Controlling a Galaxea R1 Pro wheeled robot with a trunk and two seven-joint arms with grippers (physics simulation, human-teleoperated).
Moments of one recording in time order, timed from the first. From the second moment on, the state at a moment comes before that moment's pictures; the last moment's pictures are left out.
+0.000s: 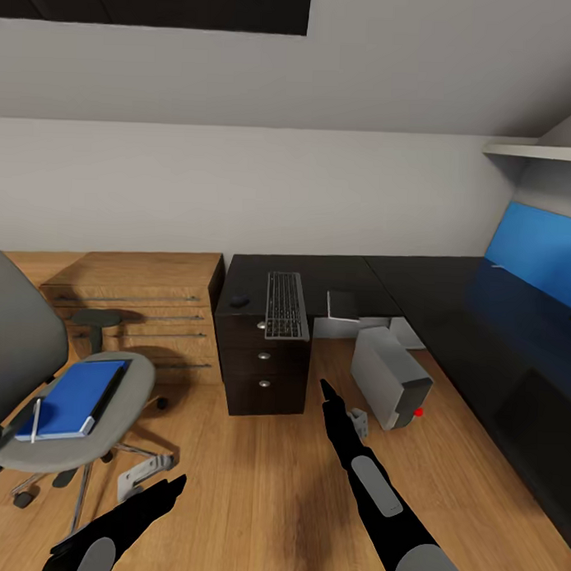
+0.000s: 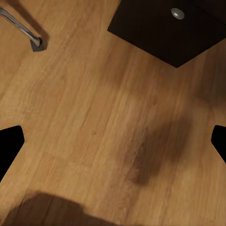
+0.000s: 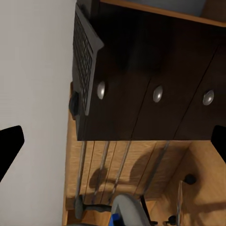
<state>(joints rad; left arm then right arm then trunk) 0.01 0.01 0.01 -1.62 0.64 0.63 0.38 -0.53 0.12 0.16 -0.74 -1.37 -0.04 0.24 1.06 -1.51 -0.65</state>
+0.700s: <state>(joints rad) 0.01 0.00 0.00 -1.62 0.64 0.63 0.39 -0.53 0.12 0.17 -0.74 -1.37 -0.05 0.24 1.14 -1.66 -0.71</state>
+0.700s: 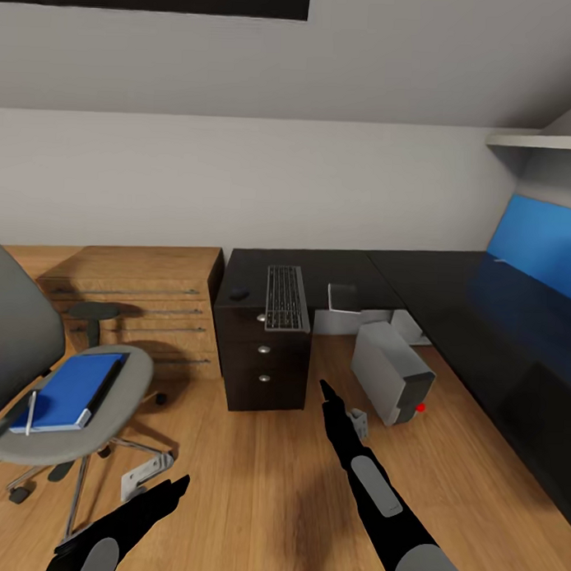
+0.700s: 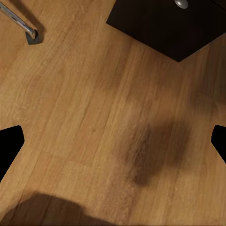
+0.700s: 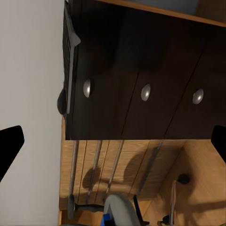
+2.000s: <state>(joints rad) 0.01 0.01 0.01 -1.62 0.64 0.62 0.38 -0.52 0.12 0.26 -0.74 -1.36 -0.05 0.25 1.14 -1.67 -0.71</state>
